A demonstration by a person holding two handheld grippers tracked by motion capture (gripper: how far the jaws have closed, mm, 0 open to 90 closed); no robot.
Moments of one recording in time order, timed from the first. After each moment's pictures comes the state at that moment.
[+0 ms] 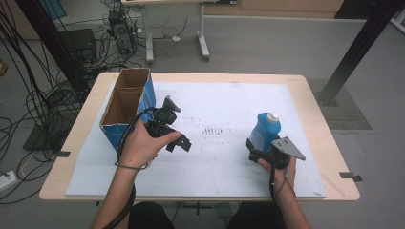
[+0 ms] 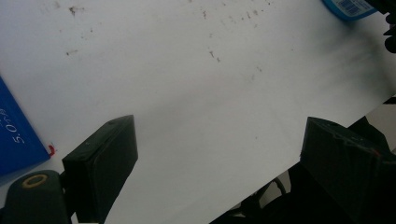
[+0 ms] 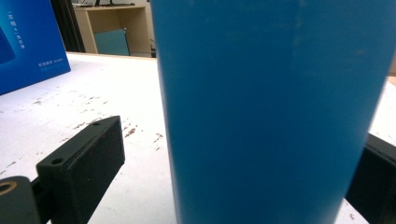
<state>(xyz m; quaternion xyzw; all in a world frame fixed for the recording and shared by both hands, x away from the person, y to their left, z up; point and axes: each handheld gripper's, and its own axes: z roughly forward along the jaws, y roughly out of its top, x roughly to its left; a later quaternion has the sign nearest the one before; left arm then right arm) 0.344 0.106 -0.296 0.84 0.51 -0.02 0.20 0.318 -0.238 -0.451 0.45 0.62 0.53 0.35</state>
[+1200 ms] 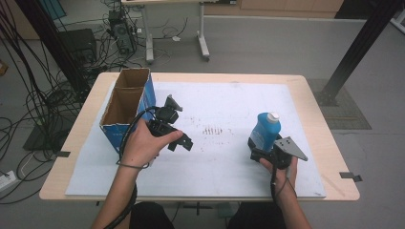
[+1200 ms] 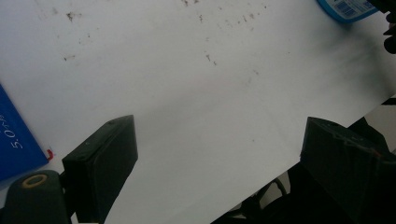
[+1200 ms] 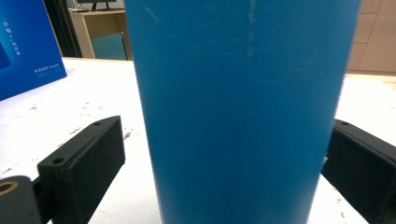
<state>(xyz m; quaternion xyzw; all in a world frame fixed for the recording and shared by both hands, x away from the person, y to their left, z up) 0.345 0.101 -0.293 0.84 0.51 -0.01 0.20 0.318 -0.242 -0.450 0.46 0.61 0.54 0.36</state>
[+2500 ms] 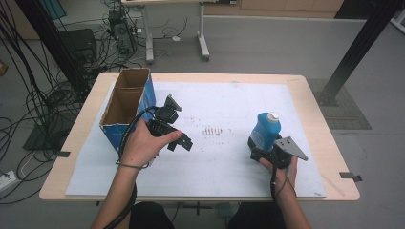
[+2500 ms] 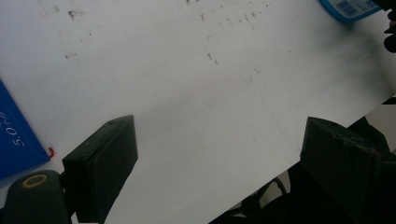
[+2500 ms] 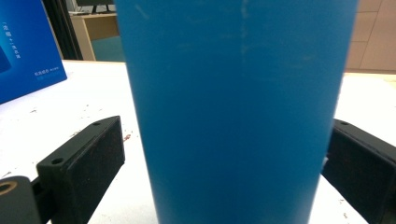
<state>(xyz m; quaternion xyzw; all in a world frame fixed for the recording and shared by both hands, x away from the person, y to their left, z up) 0.345 0.102 -0.293 0.84 0.51 -0.01 0.19 0.319 -0.242 -0.451 0.46 0.61 0.54 0.35</state>
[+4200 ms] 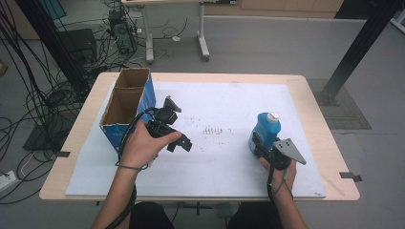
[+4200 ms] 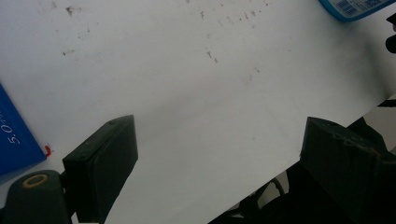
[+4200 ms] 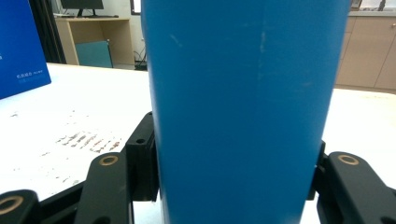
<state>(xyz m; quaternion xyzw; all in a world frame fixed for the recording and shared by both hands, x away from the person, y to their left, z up) 0.343 0.105 -0.297 0.84 0.51 -0.02 0.20 0.313 -0.237 -0.449 0.45 0.60 0.53 0.40</state>
